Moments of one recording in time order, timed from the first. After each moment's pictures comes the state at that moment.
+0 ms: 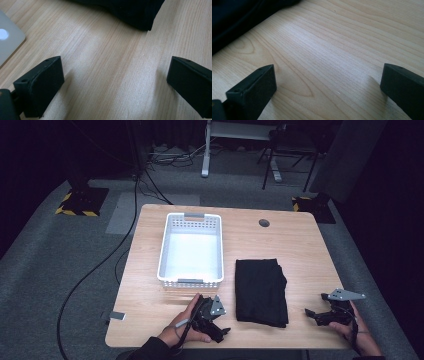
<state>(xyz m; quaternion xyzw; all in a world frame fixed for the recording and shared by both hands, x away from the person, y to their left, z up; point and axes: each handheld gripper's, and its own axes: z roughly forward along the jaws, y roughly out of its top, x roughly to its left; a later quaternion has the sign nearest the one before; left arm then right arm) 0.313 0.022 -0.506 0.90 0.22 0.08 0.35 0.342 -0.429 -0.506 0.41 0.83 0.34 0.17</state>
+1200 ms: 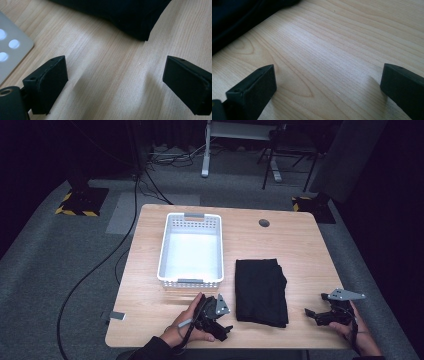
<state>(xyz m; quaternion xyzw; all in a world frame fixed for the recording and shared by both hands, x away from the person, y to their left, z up) 0.309 0.012 -0.490 0.91 0.23 0.10 0.33 0.342 -0.429 -0.506 0.41 0.83 0.34 0.17</state>
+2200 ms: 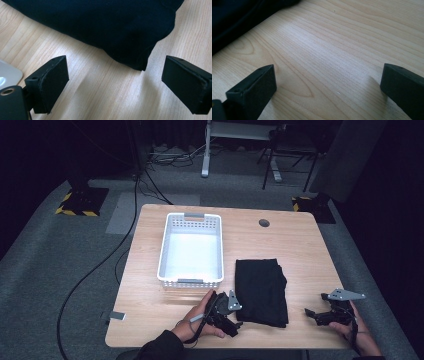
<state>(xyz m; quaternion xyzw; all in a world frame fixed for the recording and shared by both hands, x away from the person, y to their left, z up) 0.322 -0.019 -0.486 0.91 0.22 0.10 0.33 0.342 -0.429 -0.506 0.41 0.83 0.34 0.17</state>
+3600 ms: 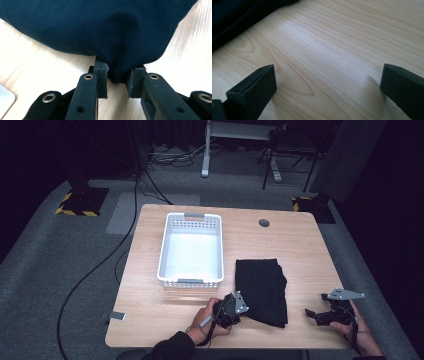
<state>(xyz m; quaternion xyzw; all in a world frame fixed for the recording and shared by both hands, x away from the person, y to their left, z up) 0.322 -0.037 -0.495 0.90 0.21 0.13 0.35 0.342 -0.428 -0.503 0.41 0.83 0.33 0.17</state>
